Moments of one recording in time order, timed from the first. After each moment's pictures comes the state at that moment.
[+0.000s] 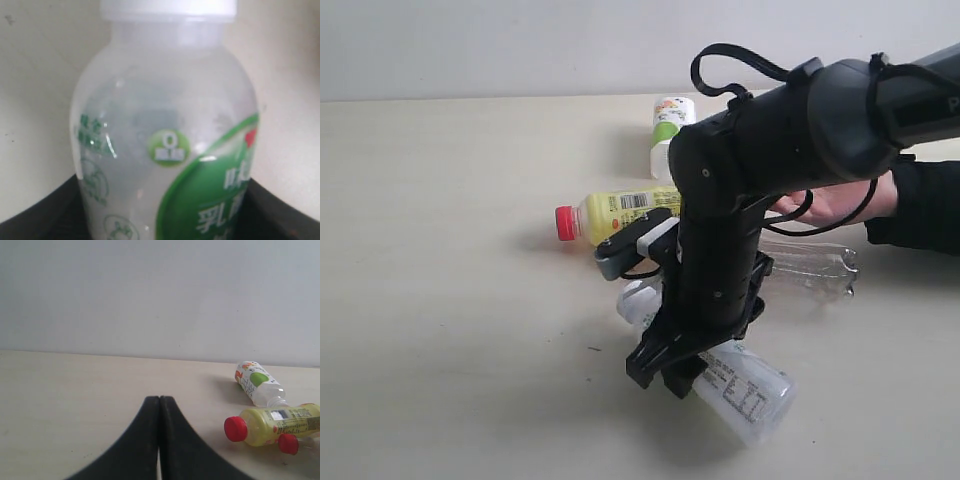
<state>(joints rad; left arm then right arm) -0.07 0.01 0.00 0.06 0.13 -0.19 0.75 1.93 -1.11 0.12 0.90 -0.09</state>
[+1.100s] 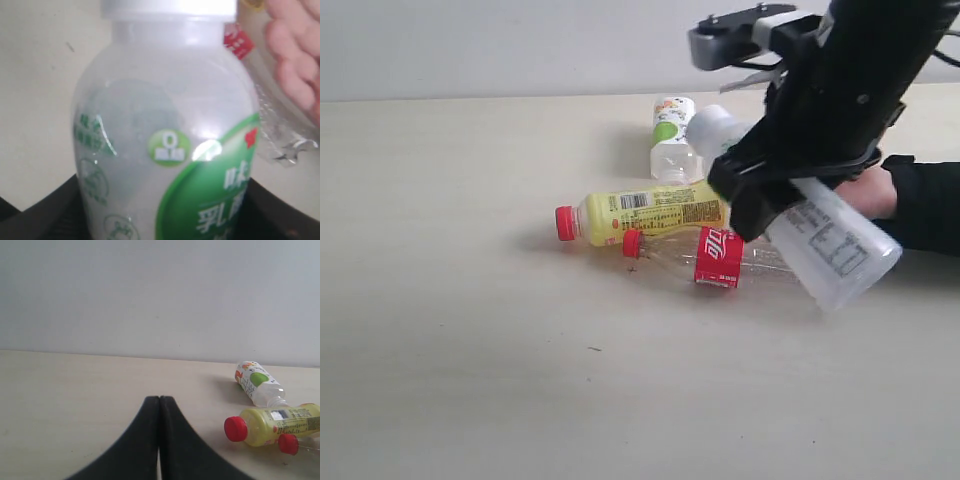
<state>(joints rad) -0.07 0.01 0.00 0.06 0.13 -0.19 0.53 1.57 -1.26 0.13 1.18 -0.09</state>
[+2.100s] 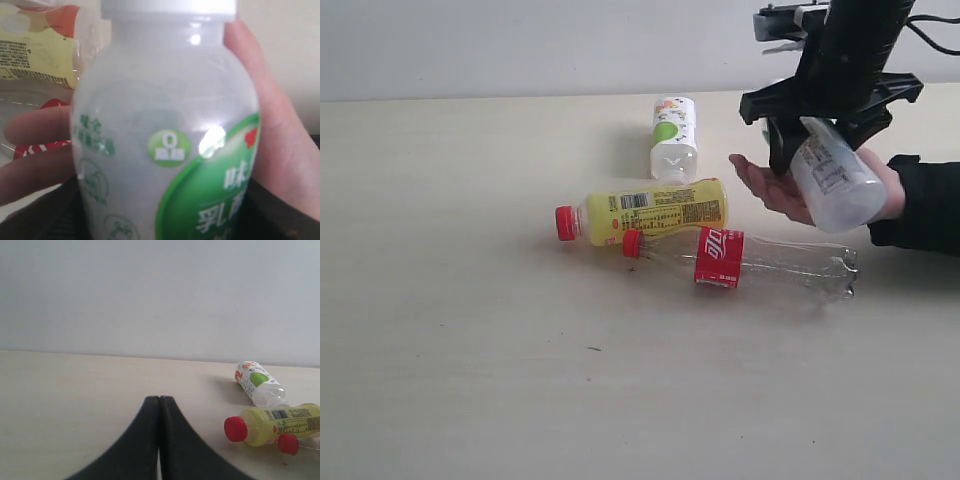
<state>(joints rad) -0.07 0.01 0.00 0.06 0.13 -0.19 0.28 1.96 -1.59 0.05 1.22 0.05</state>
